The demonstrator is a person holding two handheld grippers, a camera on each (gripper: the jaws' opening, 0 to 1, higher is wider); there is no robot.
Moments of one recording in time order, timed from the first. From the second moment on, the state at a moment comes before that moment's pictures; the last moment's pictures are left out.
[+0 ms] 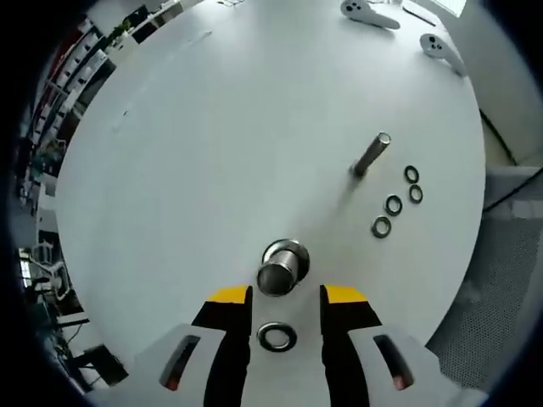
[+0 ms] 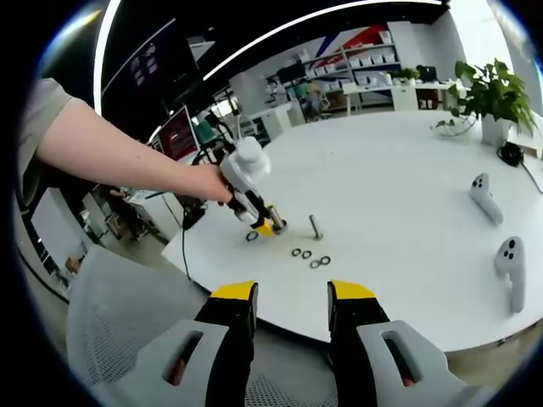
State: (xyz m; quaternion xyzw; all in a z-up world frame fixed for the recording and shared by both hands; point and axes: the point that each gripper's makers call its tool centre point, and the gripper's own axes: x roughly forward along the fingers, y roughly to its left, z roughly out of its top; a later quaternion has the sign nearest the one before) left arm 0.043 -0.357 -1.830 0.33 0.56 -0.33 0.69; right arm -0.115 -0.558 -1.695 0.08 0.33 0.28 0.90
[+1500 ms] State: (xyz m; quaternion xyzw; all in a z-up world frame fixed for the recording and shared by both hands) left arm -0.049 -0.251 -1.823 0.25 0.61 -0.23 0.72; right arm -0.120 -0.550 -1.696 0.07 0.33 0.31 0.89
